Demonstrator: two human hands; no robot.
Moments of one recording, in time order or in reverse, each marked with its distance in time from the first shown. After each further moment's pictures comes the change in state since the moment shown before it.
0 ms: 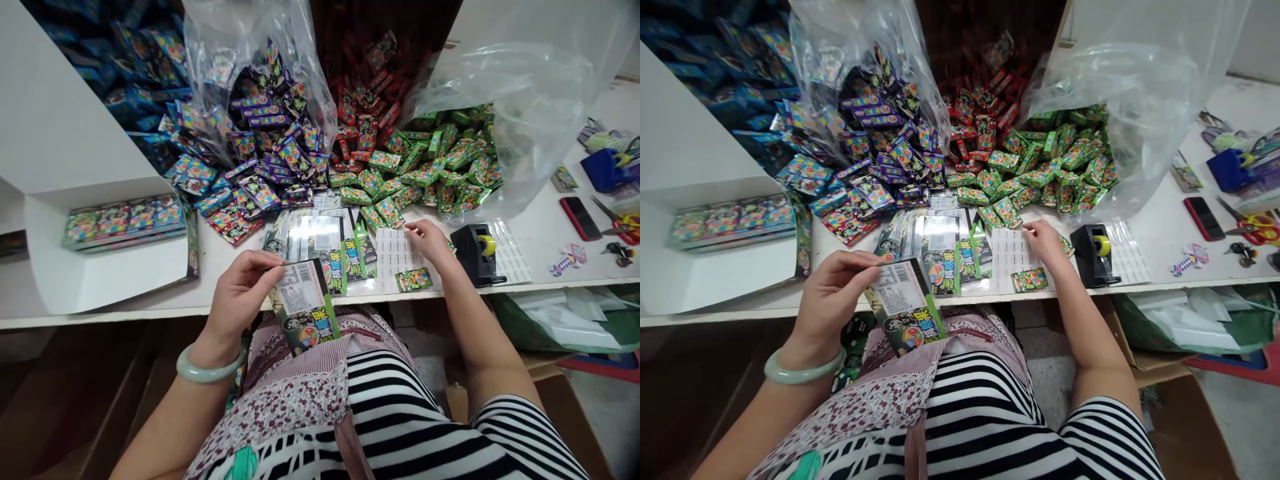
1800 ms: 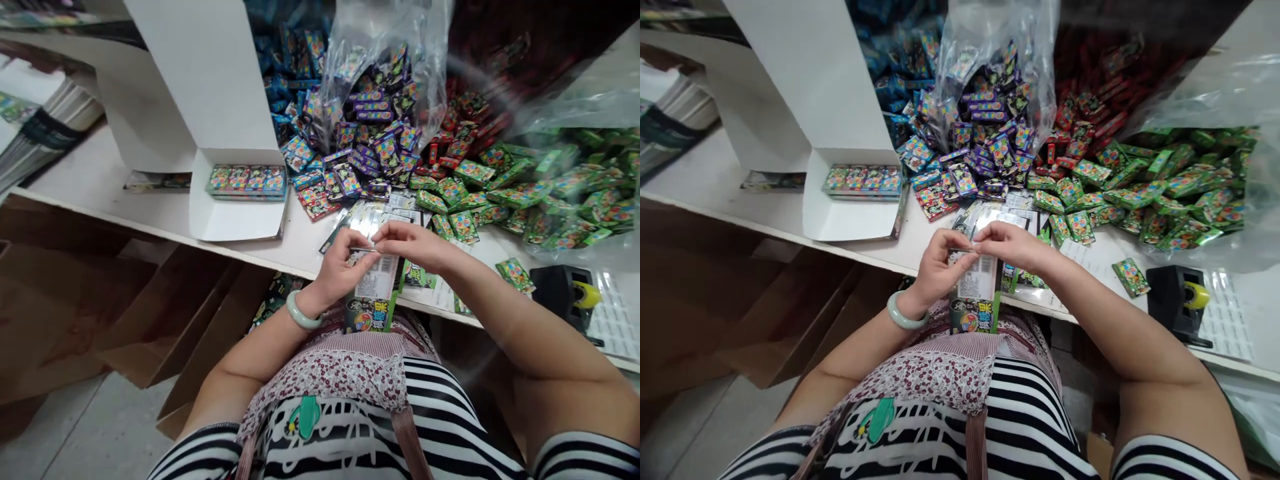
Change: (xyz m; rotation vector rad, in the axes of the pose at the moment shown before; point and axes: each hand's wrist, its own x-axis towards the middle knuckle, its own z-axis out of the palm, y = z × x) left_hand -0.006 -0.006 0.025 0.122 0.110 0.232; right_hand -0.031 -0.226 0.037 0.642 -0.855 -0.253
